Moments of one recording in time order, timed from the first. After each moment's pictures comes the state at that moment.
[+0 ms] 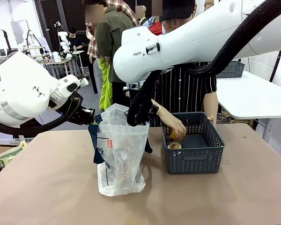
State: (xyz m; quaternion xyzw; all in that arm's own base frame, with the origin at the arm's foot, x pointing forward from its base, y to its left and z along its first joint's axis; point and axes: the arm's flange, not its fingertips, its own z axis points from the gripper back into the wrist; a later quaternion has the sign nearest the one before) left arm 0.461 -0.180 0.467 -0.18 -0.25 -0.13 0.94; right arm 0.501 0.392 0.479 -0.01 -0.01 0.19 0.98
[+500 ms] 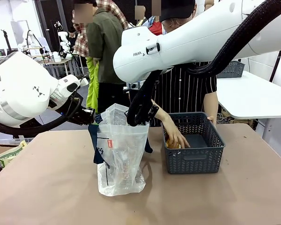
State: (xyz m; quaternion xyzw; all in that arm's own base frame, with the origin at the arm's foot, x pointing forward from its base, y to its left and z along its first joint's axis) left arm 0.461 -0.180 0.467 -0.18 -0.25 -0.13 0.94; right arm 0.501 0.392 0.479 -0.01 -0.01 0.19 0.98
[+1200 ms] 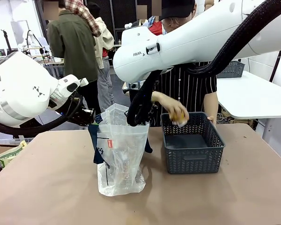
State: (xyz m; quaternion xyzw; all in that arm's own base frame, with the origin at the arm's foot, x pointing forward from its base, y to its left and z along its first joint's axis) left arm 0.461 -0.180 0.467 -0.18 -0.25 -0.13 0.94; right arm 0.501 0.392 0.479 -0.01 -0.01 0.19 0.98
